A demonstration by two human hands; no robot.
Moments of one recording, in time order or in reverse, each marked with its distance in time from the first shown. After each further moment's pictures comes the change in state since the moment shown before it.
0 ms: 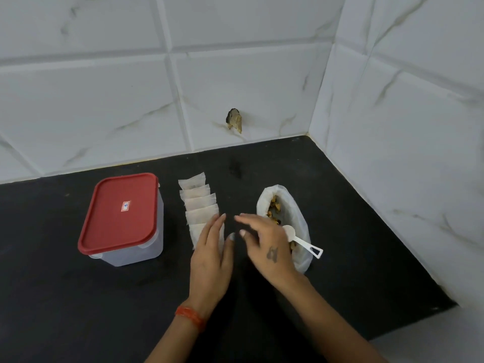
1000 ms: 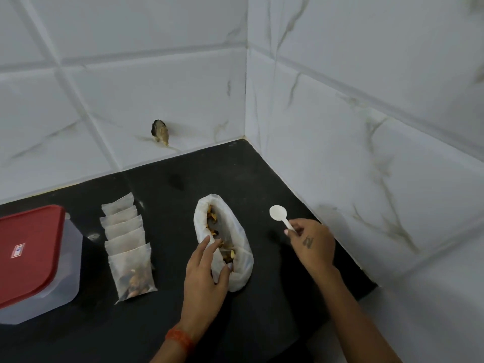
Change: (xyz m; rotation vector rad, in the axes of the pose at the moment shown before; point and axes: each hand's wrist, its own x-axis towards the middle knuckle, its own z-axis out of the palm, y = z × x) left_hand -0.010 0.047 0.102 0.047 -0.184 0.025; right_hand -0.022 0.136 -0.149 -0.393 0.206 0.611
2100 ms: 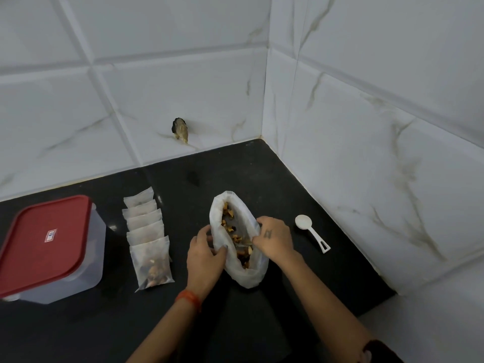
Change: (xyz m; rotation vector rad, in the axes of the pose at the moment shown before) left_hand 0.038 -0.011 -0.015 -0.178 -0.020 -0.348; right_hand 0.000 -0.074 0.046 -0.094 -0.459 -0.144
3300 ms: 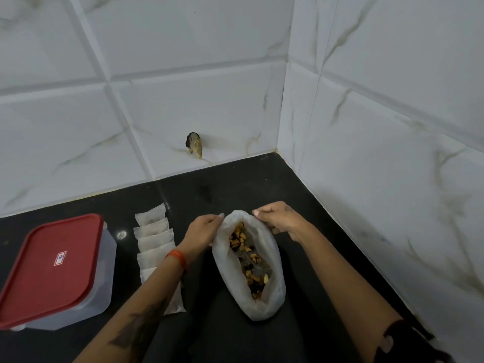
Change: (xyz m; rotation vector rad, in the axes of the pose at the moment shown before) left_hand 0.111 0.021 -0.040 -0.094 -0.303 -0.074; right_hand 0.083 -0.021 -0.040 0.615 -0.309 -0.002
